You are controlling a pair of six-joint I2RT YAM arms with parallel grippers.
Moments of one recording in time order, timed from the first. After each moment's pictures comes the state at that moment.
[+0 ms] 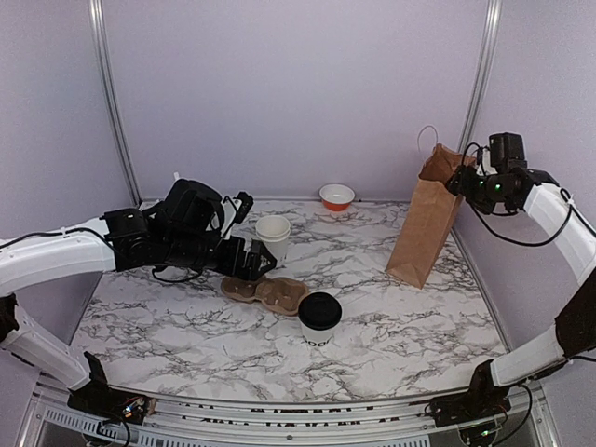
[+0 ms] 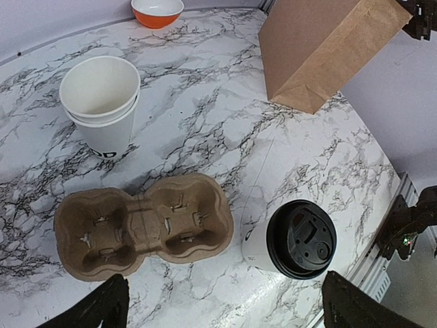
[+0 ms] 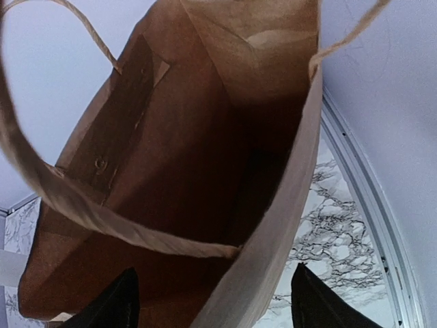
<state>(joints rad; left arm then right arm) -0.92 1.39 1.16 -0.44 -0.02 -0.44 0.00 1.34 1.37 -0.63 -0.04 0.43</state>
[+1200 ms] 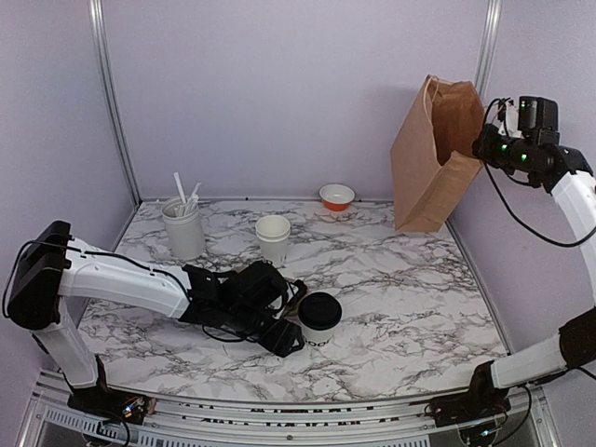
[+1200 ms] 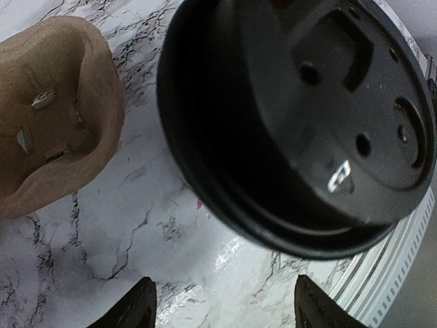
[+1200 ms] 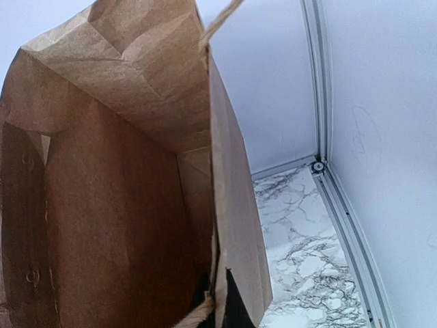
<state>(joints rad) -1.15 1.70 1.04 -0.29 0.06 -0.48 0.03 1.28 1.60 -0.67 -0.03 0.35</state>
